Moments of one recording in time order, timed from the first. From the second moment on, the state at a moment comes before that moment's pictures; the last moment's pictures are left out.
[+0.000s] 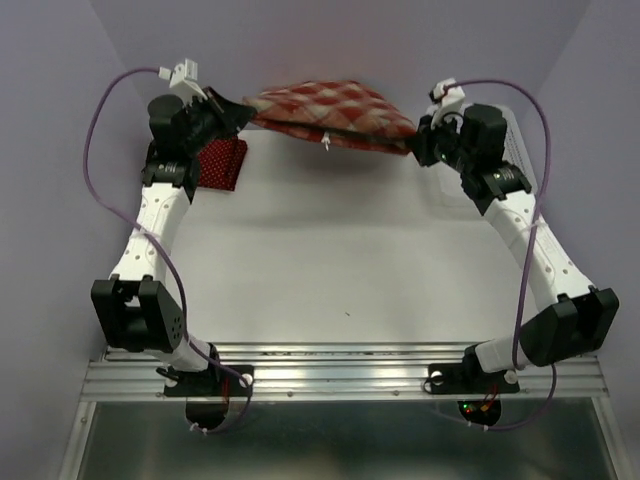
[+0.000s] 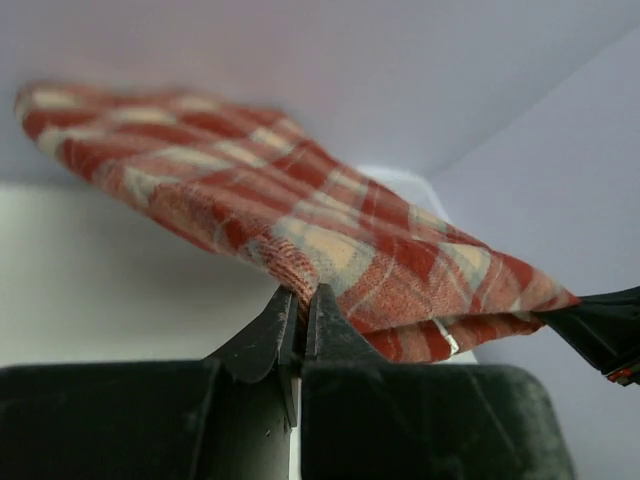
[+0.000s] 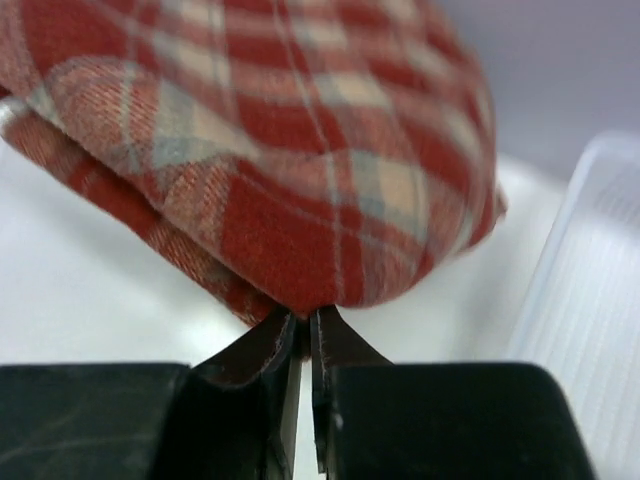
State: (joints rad) left arm -0.04 1.58 1.62 -0.02 0.46 -0.63; right arm 0.24 1.48 1.58 -0.28 -0.22 -0.06
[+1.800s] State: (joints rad) left arm -0.19 1.73 0.97 -0.12 0.18 -0.66; right arm 0.51 1.62 0.87 -0.23 -0.30 0.32
